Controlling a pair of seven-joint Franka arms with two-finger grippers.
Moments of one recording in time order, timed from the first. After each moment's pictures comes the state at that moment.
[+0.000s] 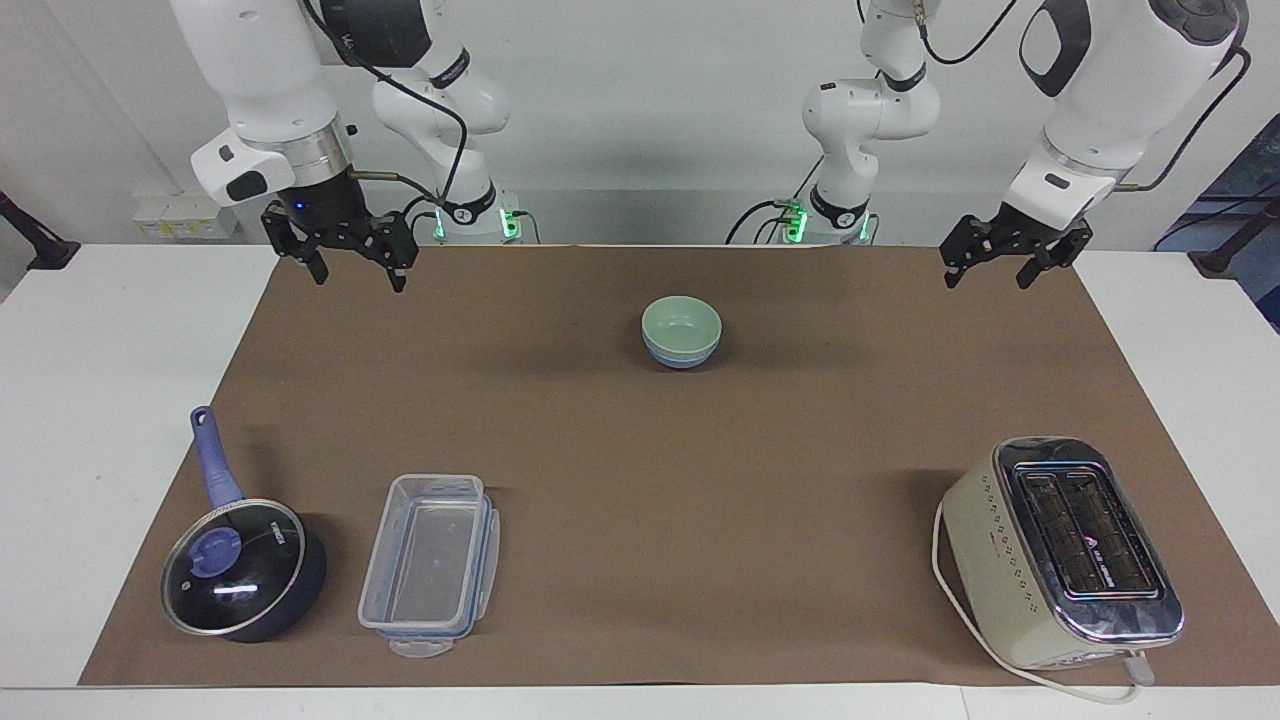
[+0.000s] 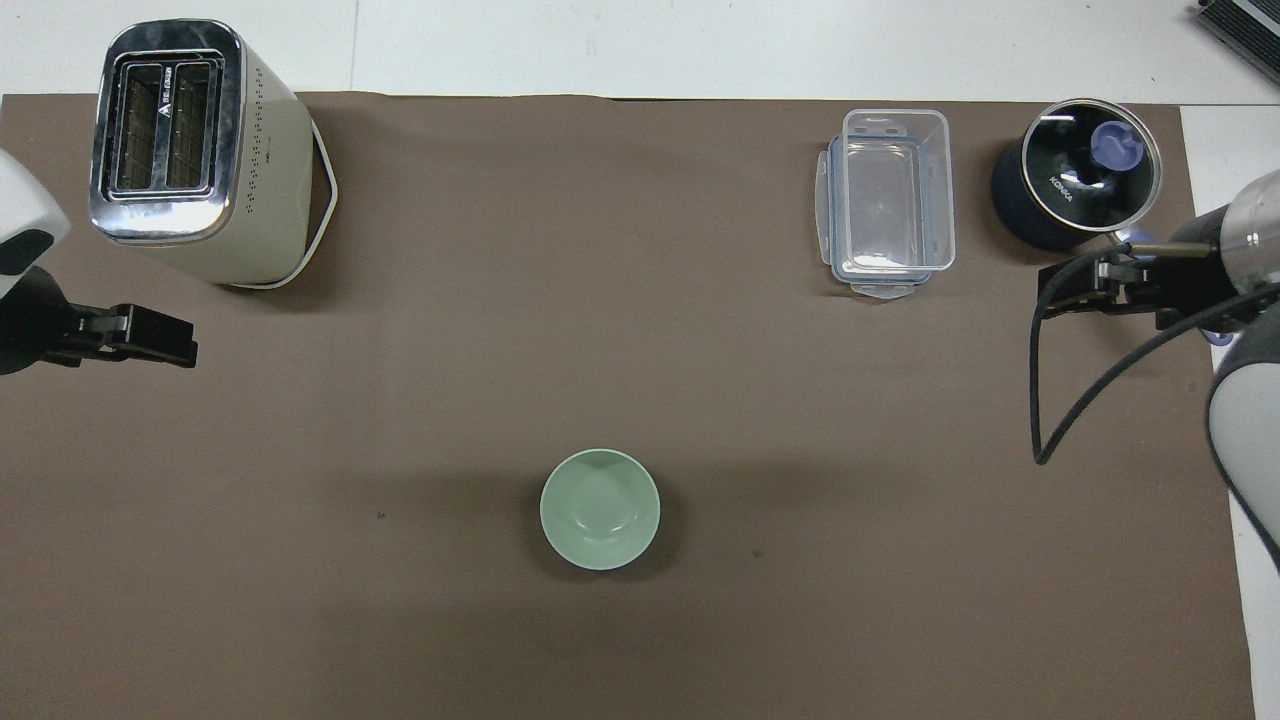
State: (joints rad) left arm -0.05 -0.04 -0.04 -1.67 -0.01 1.59 -0.01; right arm -0.05 0.03 0.13 -1.53 -0.04 1.58 0.20
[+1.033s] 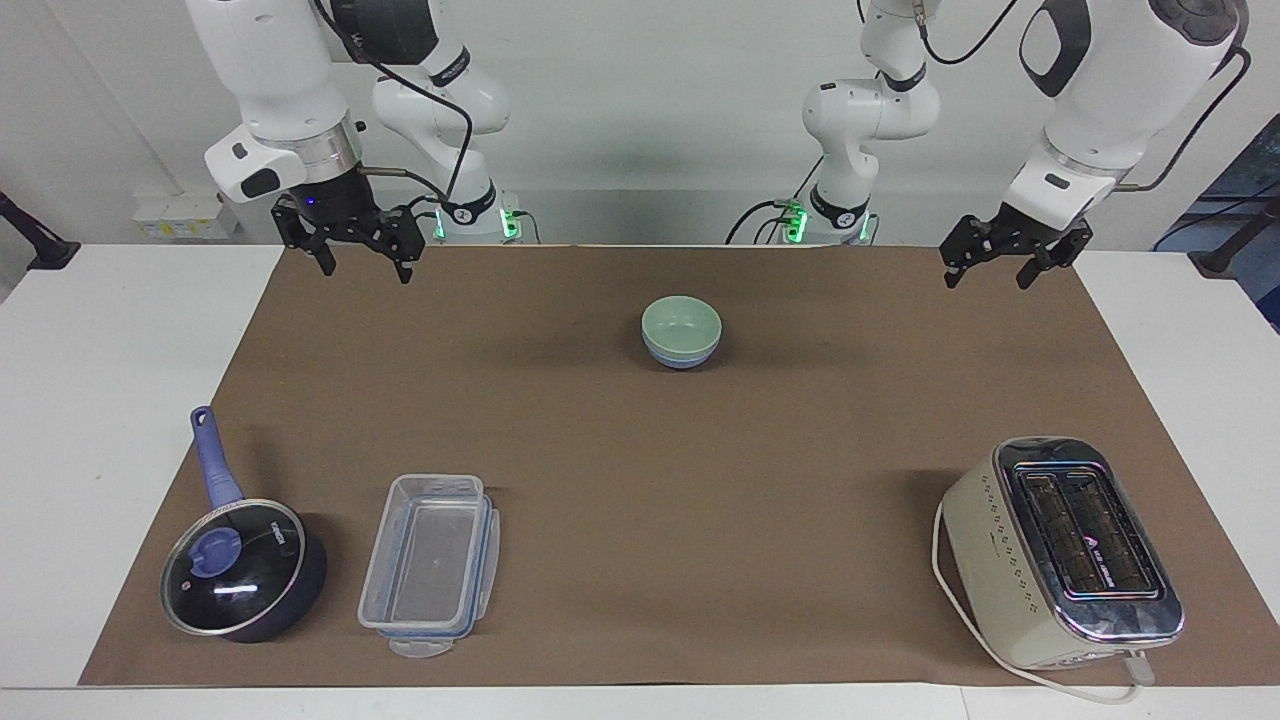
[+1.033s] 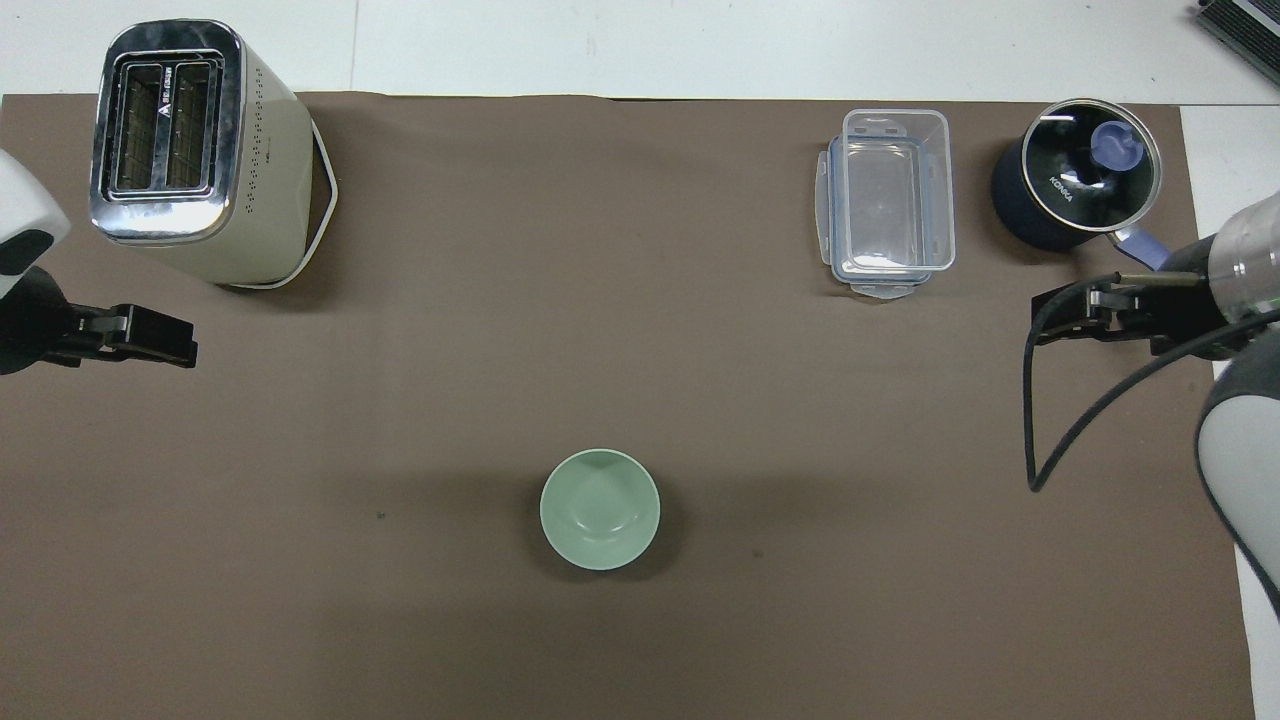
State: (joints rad) left arm -0.05 -0.04 -0.04 -1.67 -0.01 1.59 -0.01; right arm -0.05 0.00 0.13 -1.58 -0.04 1.57 0.20
